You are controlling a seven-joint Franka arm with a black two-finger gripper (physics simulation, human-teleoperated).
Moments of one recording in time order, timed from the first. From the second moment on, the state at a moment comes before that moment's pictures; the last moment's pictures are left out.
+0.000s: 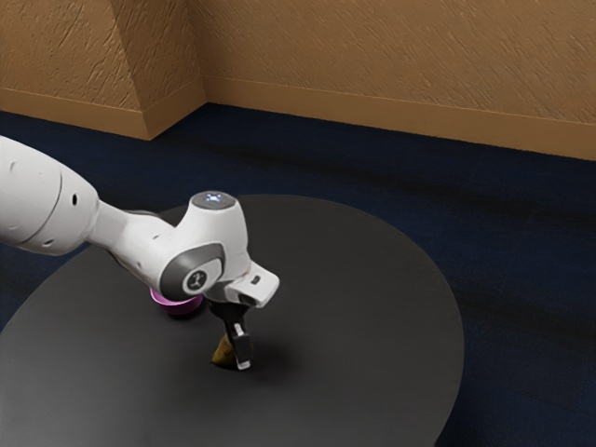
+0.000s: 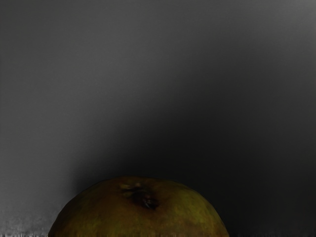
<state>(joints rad) -0.05 0.22 -0.13 -2.28 0.09 2.45 0.46</state>
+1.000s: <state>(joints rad) -0.05 0.09 -0.12 -2.28 0.15 2.42 0.38</state>
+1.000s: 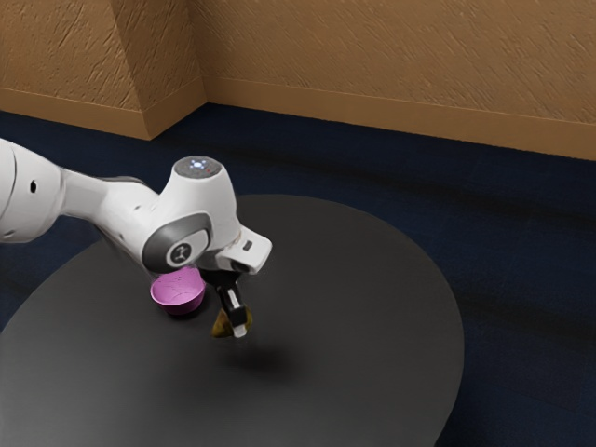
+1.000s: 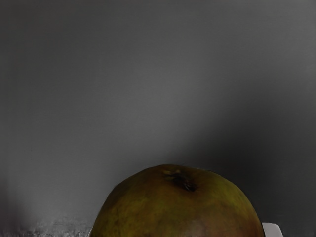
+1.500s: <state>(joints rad) 0.13 0.04 -0.12 -2.19 0.21 2.29 0.36</state>
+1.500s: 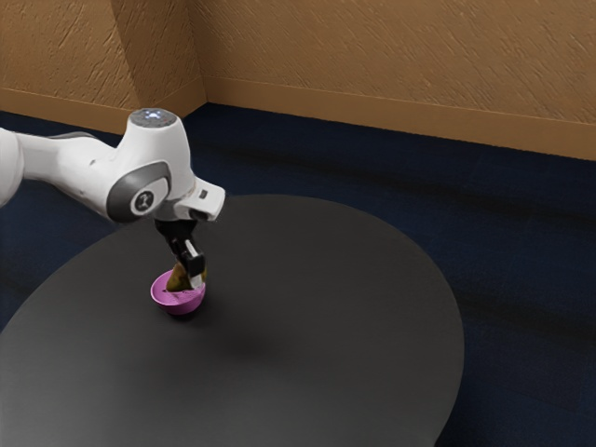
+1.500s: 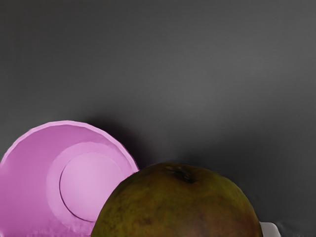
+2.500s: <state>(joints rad) 0.17 0.24 -0.05 -2.00 0.17 2.25 0.50</state>
